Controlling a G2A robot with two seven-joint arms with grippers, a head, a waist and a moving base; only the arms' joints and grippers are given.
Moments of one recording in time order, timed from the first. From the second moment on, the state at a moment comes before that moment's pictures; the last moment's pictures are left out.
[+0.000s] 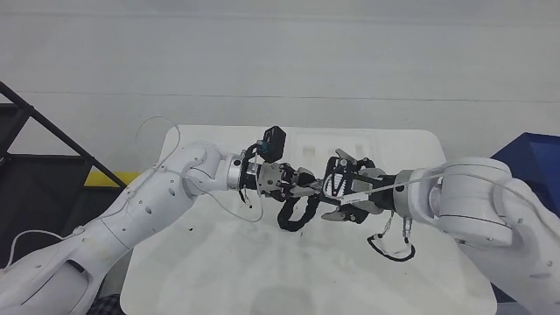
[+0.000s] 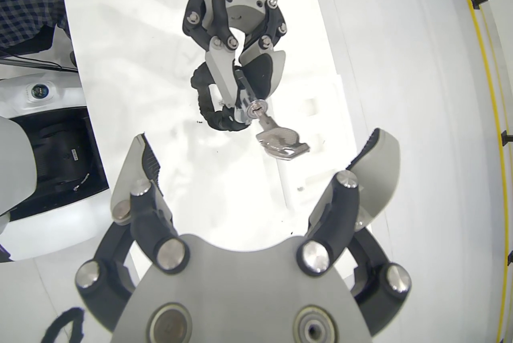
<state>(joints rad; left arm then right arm) 0.69 -0.89 -0.53 -1.46 0.51 -1.01 -0.14 -0.93 -0.89 1.02 -2.18 -0.62 -0.49 1.18</state>
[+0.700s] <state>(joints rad) 0.63 -0.84 -0.48 -1.50 0.43 -1.01 -0.26 -0.97 -0.87 1.06 -2.14 -0.79 -0.79 1.02</state>
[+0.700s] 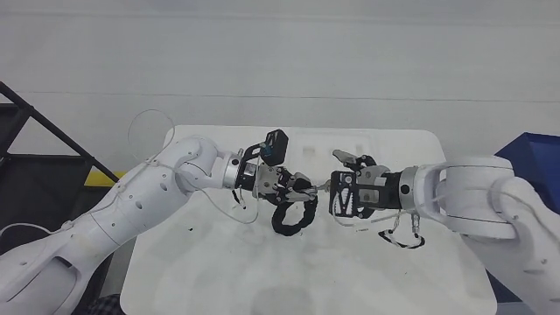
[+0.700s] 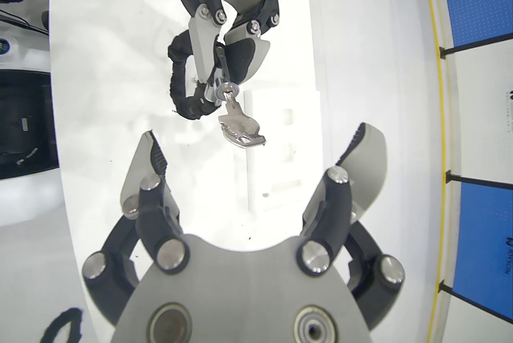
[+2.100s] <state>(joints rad) 0.62 -0.84 -0.45 -1.52 0.58 -1.01 -0.09 -1.06 -0.85 1.10 -2.07 -0.45 -0.60 0.89</state>
